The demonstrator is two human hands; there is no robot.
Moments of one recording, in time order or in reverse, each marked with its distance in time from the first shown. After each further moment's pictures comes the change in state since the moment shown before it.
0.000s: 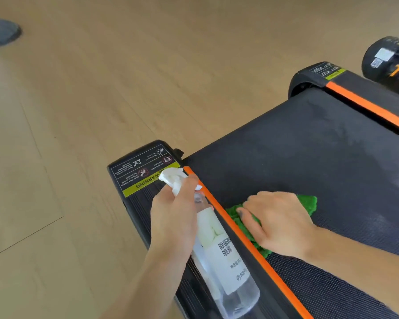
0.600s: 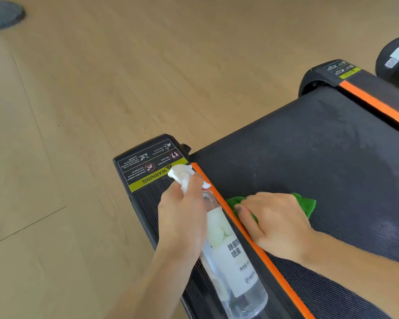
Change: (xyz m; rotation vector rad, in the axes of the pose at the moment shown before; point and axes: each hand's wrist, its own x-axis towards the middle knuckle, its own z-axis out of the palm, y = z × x) left_hand 0.001 0.000 0.001 0.065 0.017 -0.004; right_hand 0.015 -0.017 -0.004 0.074 -0.043 0.039
